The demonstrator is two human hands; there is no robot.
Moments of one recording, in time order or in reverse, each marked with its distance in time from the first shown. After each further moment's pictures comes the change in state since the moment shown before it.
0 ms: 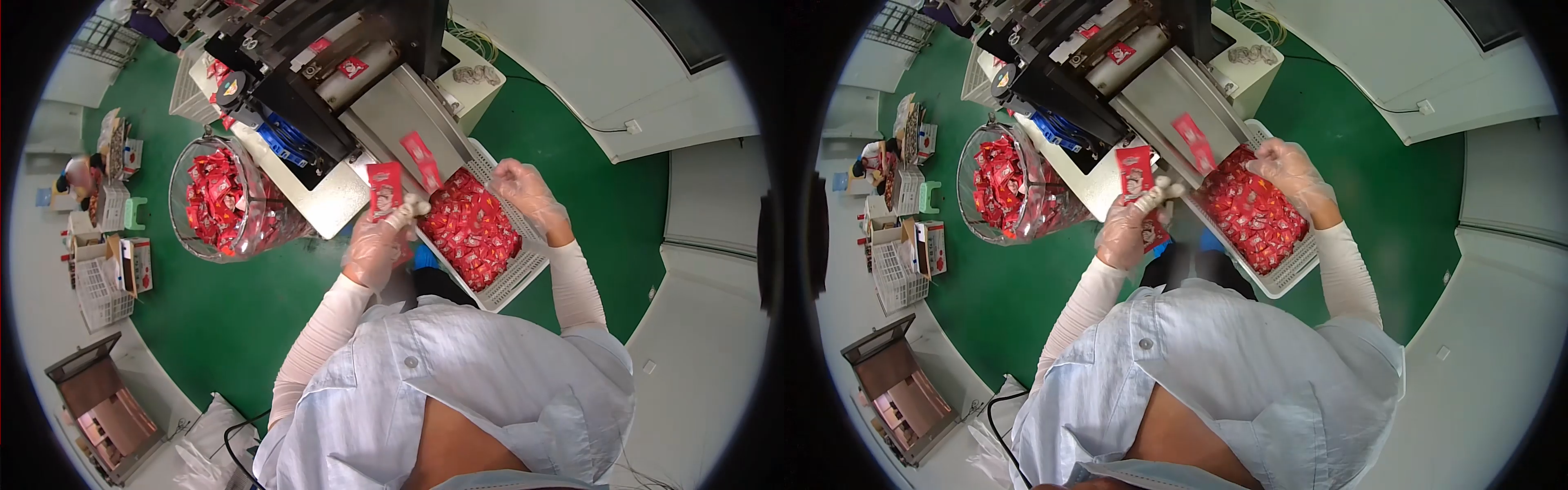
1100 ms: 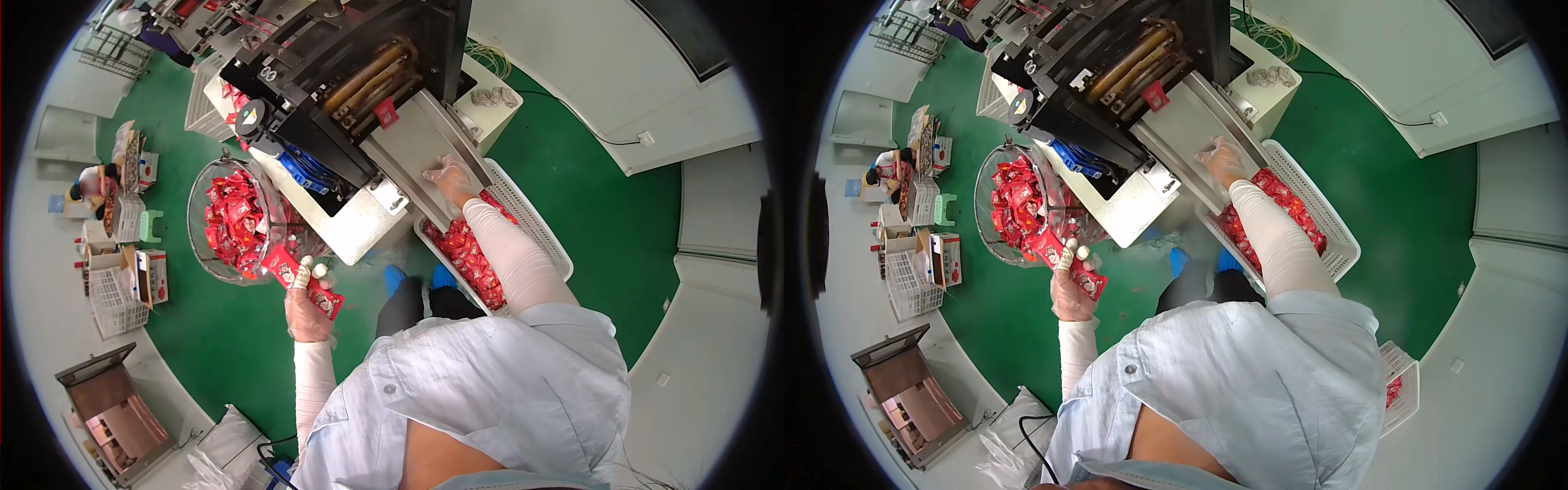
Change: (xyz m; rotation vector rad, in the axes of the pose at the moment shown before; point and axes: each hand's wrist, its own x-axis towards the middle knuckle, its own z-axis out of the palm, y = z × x) left_hand -0.045 0.016 -0.121 -0.395 0.515 0.209; right_hand 0.195 0.094 0.131 -0.415 0.316 0.154
